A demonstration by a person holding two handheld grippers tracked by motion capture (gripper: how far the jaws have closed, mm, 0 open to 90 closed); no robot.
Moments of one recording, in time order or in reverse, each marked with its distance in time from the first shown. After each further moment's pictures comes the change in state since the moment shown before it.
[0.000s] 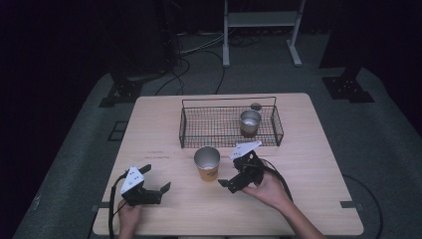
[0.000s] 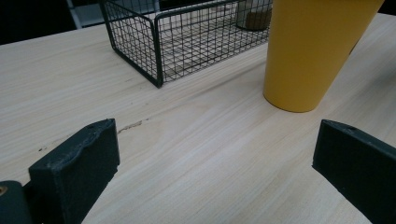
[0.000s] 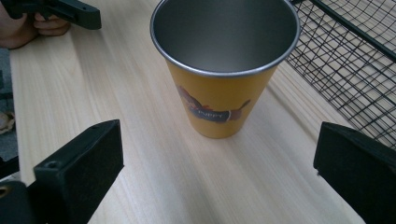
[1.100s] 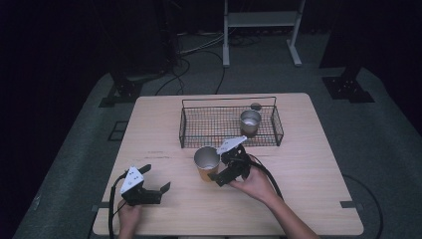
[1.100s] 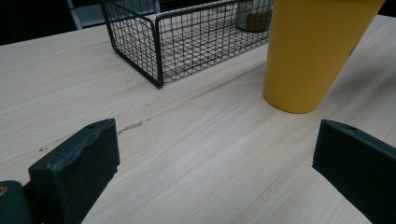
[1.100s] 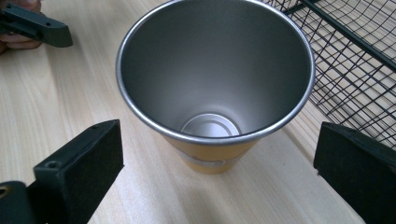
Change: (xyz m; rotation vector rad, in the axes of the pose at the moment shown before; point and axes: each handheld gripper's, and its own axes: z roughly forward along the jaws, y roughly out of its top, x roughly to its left) left arm 0.000 0.000 0.000 -0.005 -0.001 -0.004; right arm -0.004 0.020 0.034 0.013 -0.018 0.014
